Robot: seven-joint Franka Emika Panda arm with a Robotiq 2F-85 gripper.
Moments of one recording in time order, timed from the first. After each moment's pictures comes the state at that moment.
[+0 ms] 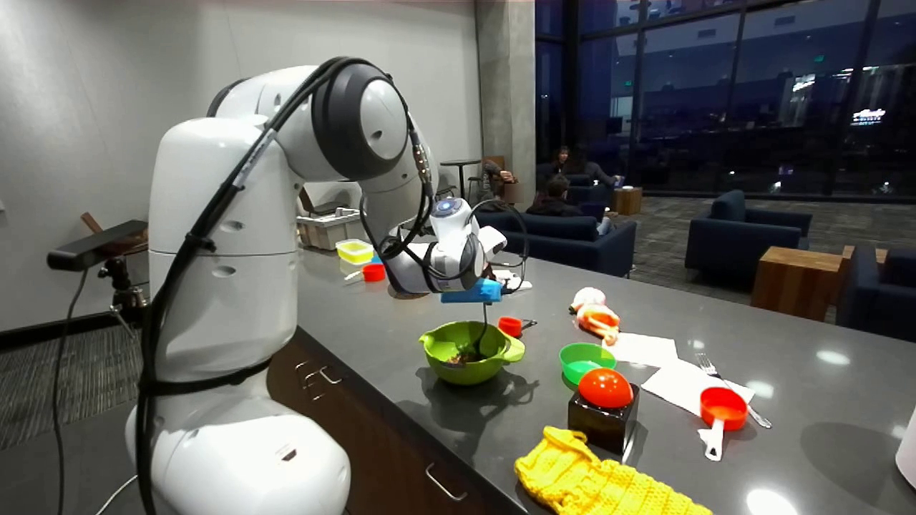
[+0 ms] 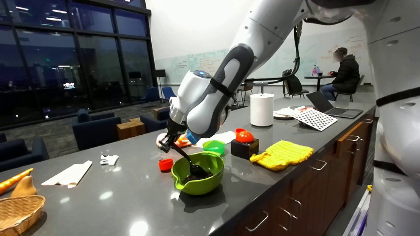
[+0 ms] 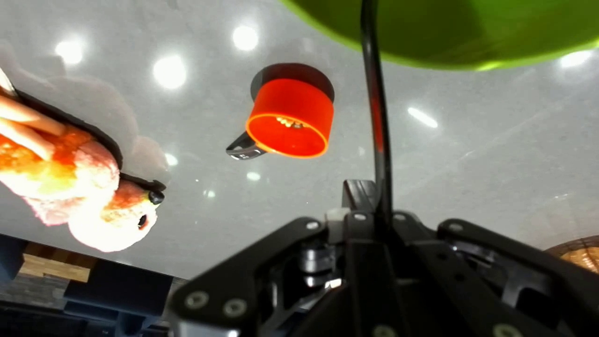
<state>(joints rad) 0.23 0.22 0.08 -2.25 -0.22 3.11 0.01</state>
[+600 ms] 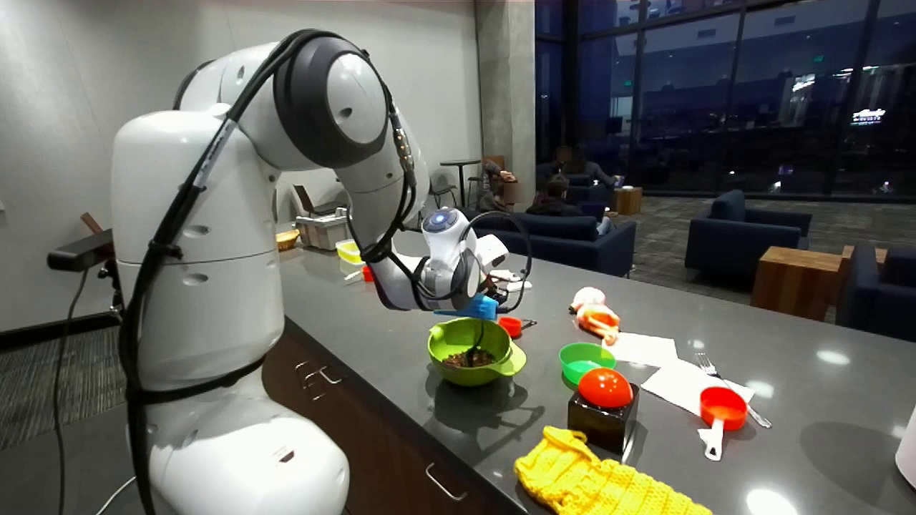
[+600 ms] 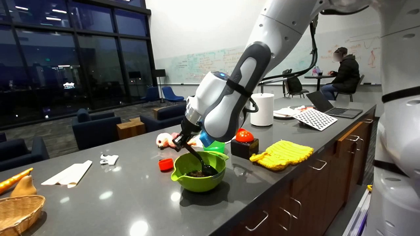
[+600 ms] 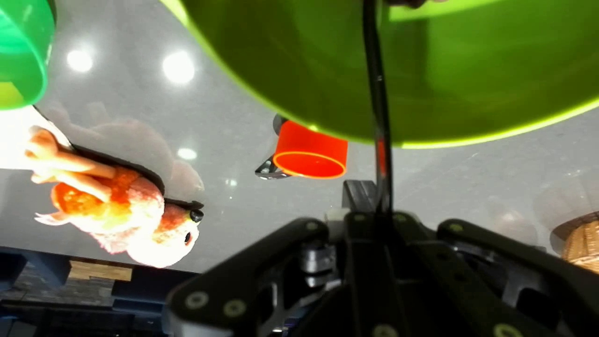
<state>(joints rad) 0.22 0.12 0.06 -2.44 -0.16 3.26 0.07</state>
